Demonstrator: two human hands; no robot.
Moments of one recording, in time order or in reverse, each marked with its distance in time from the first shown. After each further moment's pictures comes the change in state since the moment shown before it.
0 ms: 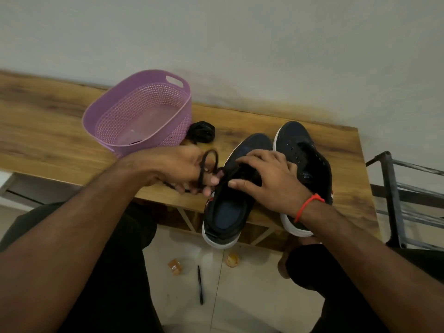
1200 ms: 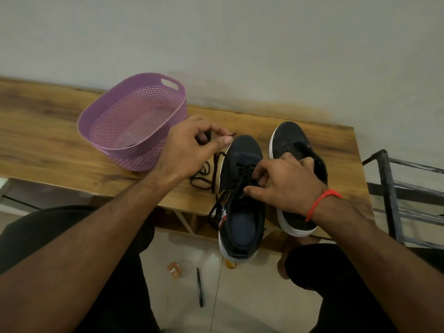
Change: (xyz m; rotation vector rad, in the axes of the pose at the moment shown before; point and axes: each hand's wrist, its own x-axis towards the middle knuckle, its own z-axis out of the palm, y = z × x) left_hand 0.034 -0.002 0.020 -0.017 0.903 0.573; right_hand -0.016 -0.003 -0.030 -0.199 -0.021 0.092
